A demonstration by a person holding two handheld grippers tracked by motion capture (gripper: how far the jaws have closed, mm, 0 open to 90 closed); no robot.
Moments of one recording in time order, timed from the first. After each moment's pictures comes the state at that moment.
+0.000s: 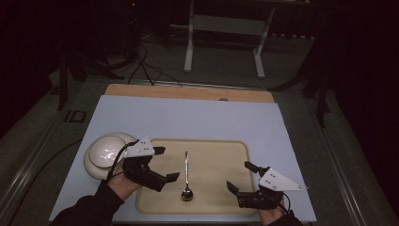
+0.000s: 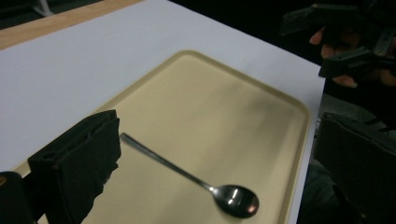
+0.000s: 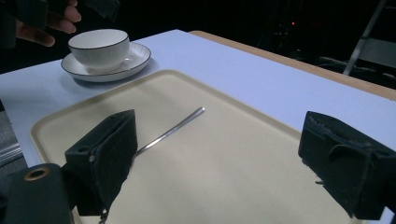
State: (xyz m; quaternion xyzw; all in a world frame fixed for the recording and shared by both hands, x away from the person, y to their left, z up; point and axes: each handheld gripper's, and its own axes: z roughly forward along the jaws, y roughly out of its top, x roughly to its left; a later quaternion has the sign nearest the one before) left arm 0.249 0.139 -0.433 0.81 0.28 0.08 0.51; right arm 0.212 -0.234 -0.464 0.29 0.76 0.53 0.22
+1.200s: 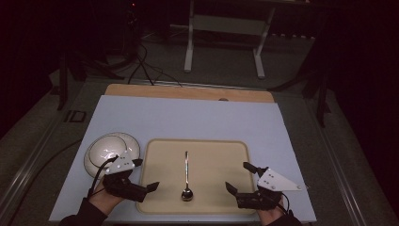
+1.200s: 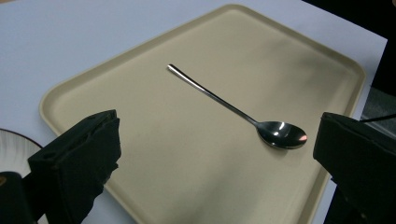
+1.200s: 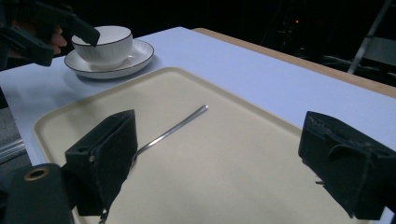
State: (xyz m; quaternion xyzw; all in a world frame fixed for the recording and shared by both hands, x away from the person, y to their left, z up) left arm 0.225 0.184 -0.481 0.81 0.34 0.11 0.47; right arm 0.212 -0.231 -0.466 0.29 0.77 0.53 0.21
